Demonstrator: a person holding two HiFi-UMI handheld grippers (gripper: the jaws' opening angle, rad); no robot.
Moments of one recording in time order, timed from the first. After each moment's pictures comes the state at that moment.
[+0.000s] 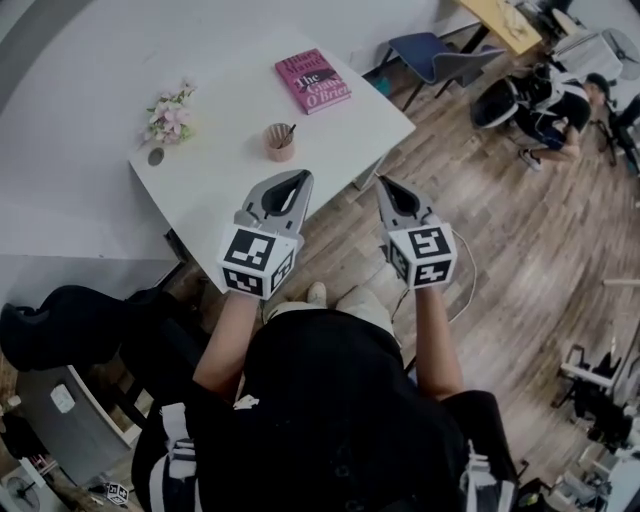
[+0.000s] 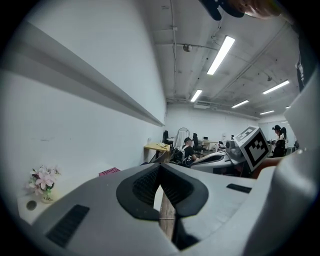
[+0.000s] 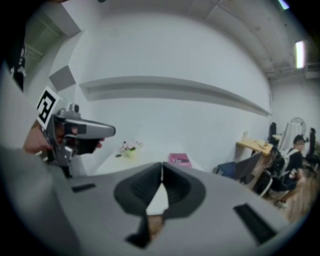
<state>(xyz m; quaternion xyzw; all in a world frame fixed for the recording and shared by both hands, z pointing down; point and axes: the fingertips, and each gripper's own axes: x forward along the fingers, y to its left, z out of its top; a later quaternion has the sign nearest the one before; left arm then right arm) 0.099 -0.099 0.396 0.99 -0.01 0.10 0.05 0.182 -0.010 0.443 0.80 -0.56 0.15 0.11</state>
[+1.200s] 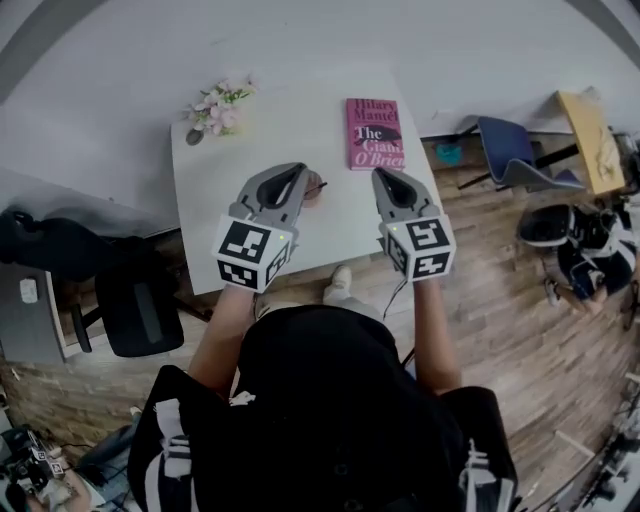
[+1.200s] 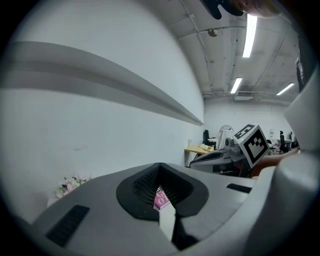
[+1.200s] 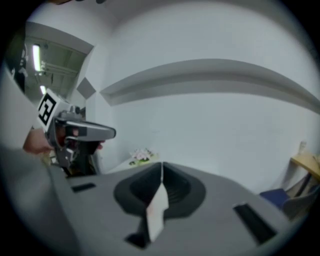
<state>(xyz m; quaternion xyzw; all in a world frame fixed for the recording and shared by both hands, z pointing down) 0.183 -0.247 0.388 0.96 -0.25 0.10 0.04 0.297 -0.210 0.436 0.64 -0.75 0.12 0.12</state>
